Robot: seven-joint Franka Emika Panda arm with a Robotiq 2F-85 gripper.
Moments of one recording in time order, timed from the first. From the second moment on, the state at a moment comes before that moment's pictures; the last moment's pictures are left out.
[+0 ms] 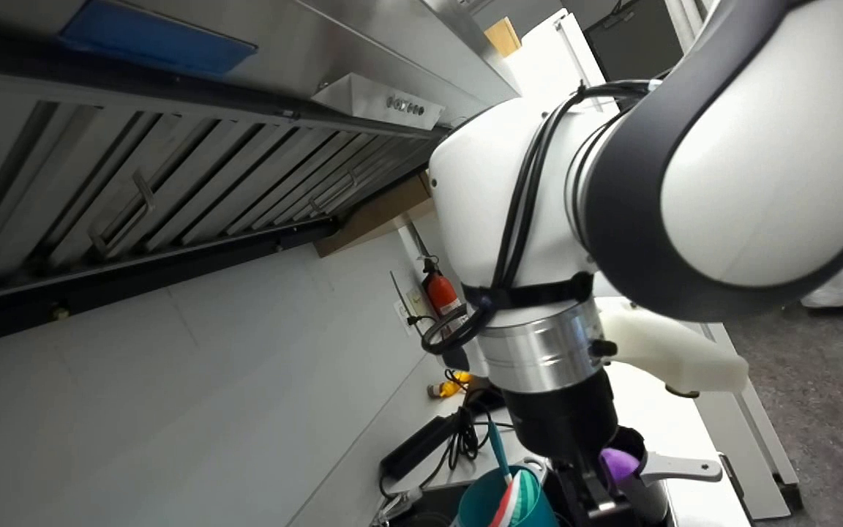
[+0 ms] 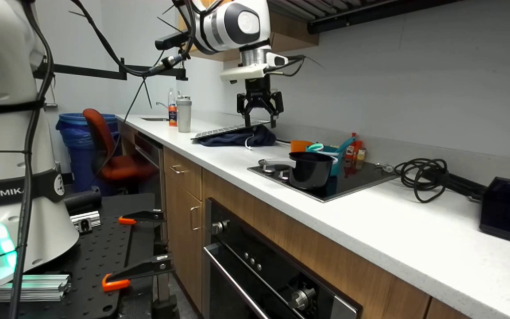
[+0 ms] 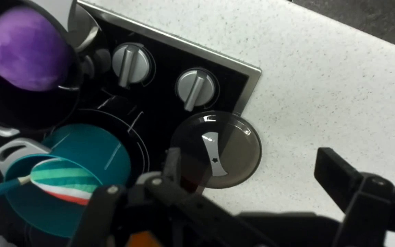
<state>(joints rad) 0.17 0.04 0.23 -2.29 -0.09 2.49 -0.18</state>
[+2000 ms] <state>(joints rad) 0.17 0.48 0.22 -1.97 -0.09 2.49 -0.35</state>
